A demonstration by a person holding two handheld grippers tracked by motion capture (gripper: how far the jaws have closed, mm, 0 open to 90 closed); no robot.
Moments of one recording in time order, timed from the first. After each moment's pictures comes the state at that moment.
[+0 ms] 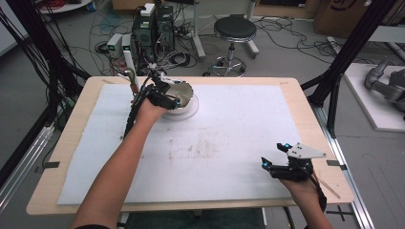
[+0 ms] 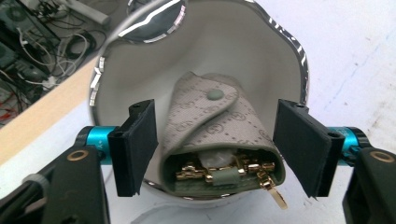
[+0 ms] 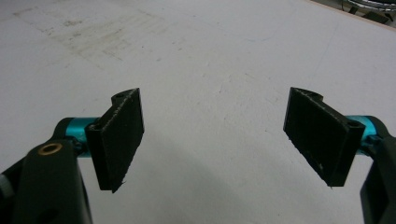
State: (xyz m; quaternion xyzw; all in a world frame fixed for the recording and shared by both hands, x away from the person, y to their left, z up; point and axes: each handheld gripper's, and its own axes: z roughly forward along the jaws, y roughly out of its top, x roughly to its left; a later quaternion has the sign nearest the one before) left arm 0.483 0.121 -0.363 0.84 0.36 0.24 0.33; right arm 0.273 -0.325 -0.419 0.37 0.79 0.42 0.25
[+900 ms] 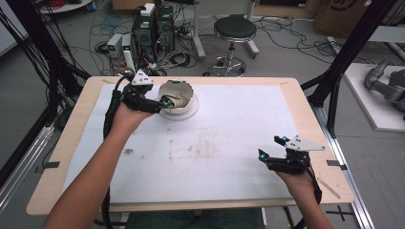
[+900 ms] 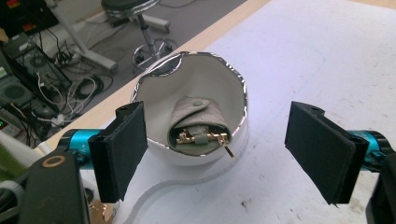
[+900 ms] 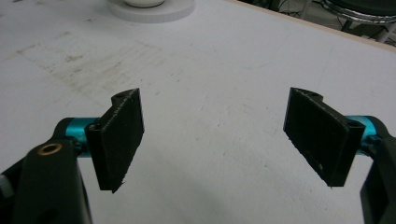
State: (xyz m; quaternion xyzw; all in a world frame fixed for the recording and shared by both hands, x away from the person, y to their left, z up) left arm 0.406 0.162 -0.311 0.81 0.32 0.26 0.42; right arm 0.288 -0.315 -0.405 0.38 0.77 0.44 0.25
